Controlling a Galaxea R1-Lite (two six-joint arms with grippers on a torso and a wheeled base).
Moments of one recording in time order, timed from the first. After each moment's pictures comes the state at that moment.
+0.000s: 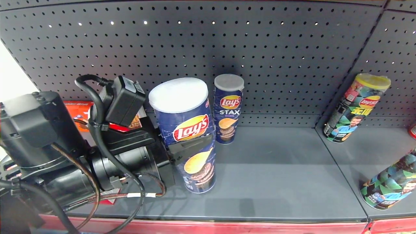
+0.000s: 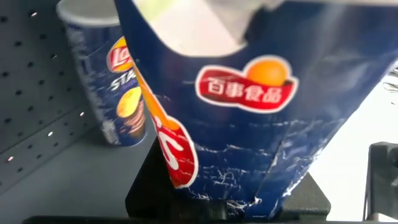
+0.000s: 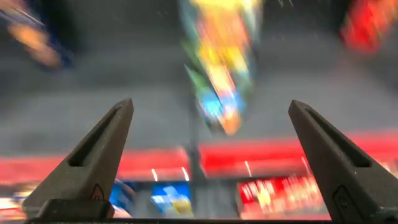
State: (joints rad) left arm -0.61 1.50 -0.63 -0.92 -0.41 0.05; right arm -0.01 0.18 -0.28 -0.01 0.01 0.08
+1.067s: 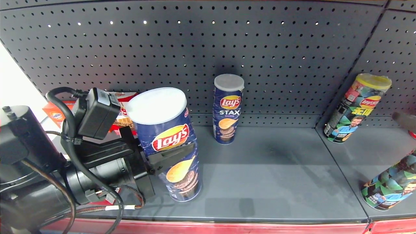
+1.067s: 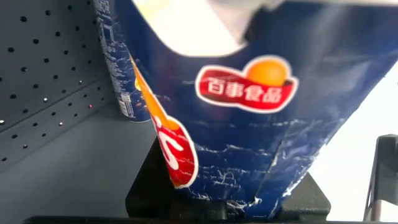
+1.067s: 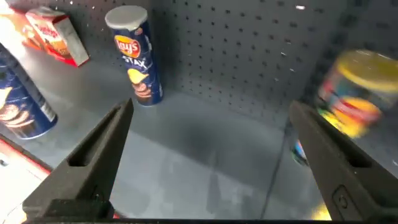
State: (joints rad) left arm -0.55 1.42 -0.53 -0.92 -0.41 0.04; right arm 0.31 0.91 -0.72 -0.27 0.15 -0.08
